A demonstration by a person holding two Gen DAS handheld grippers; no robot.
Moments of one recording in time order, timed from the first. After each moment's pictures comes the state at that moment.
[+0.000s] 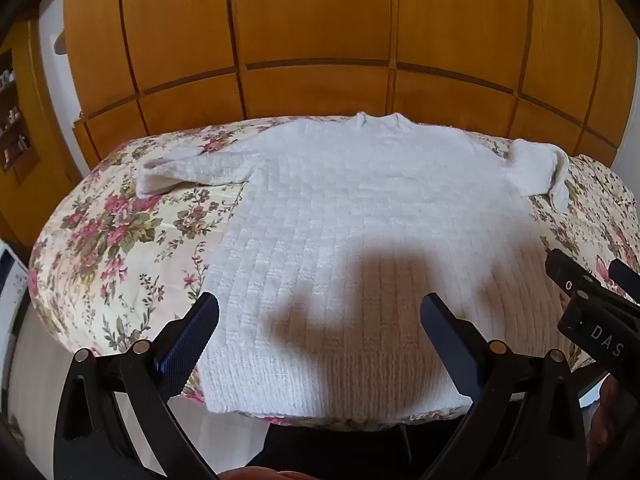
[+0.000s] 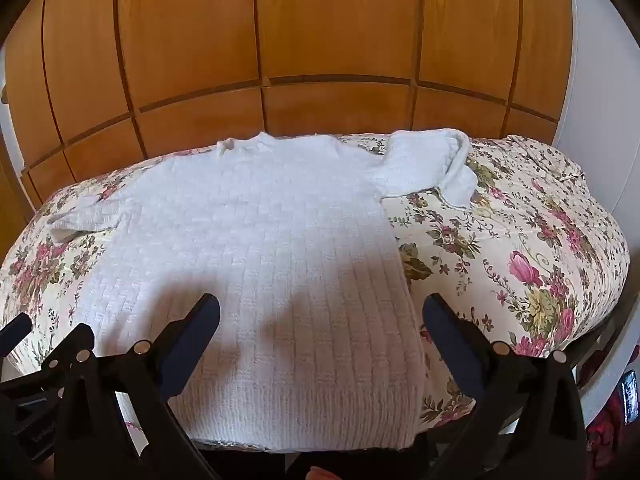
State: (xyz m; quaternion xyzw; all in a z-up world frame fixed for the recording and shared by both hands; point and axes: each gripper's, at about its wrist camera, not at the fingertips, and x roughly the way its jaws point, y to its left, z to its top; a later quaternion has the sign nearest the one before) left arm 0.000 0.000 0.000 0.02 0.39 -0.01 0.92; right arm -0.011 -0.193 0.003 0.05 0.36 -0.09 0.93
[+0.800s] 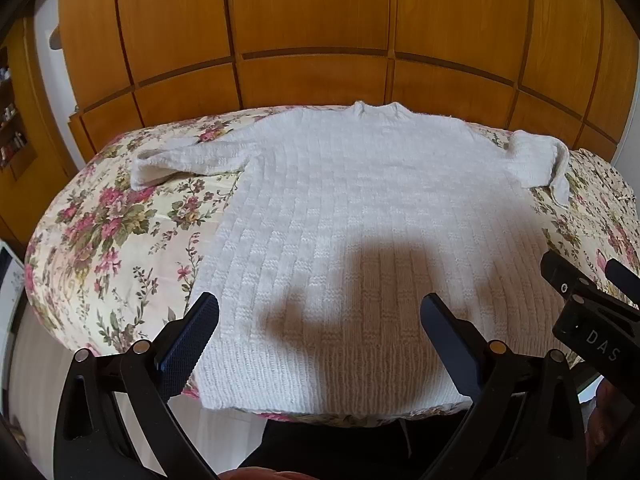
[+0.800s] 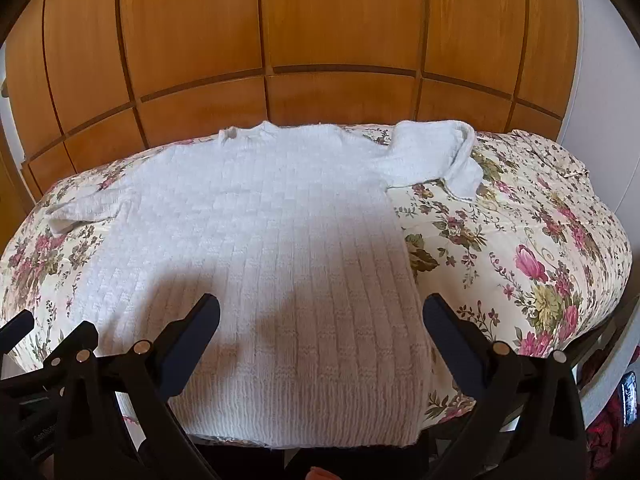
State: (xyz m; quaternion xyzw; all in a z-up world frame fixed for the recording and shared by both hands) left arm -0.001 -0.001 -0.013 0.02 0.40 -0.02 0.92; right arm -0.008 -0.193 -0.005 0.05 0.37 -0.08 0.92
